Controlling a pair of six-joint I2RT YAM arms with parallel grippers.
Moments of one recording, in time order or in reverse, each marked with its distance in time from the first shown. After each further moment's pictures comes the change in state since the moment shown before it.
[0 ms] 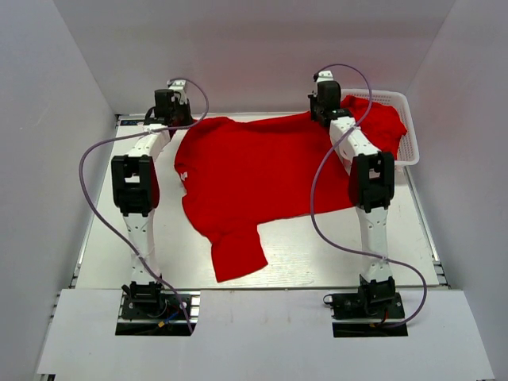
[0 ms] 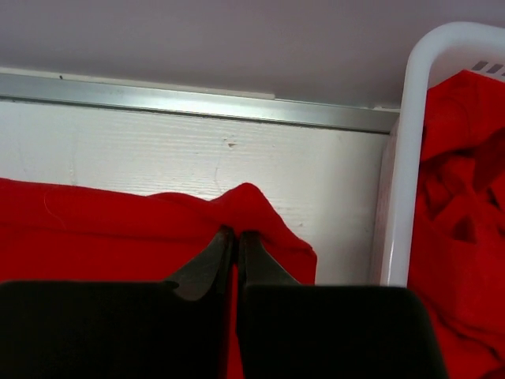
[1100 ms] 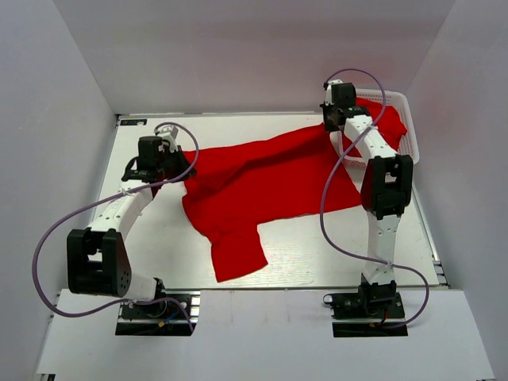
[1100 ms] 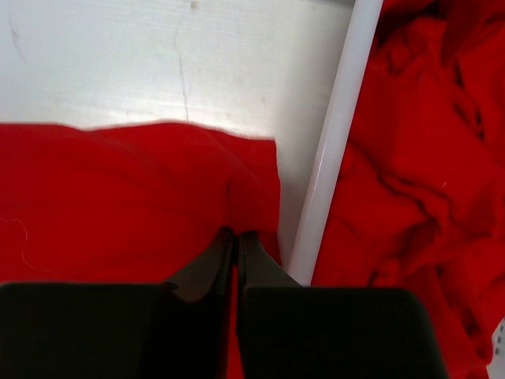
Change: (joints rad) left arm -0.038 -0.912 -1.013 -0.056 0.126 -0.254; right arm -0.059 -0.172 -0.146 -0.248 -0.063 -0.091
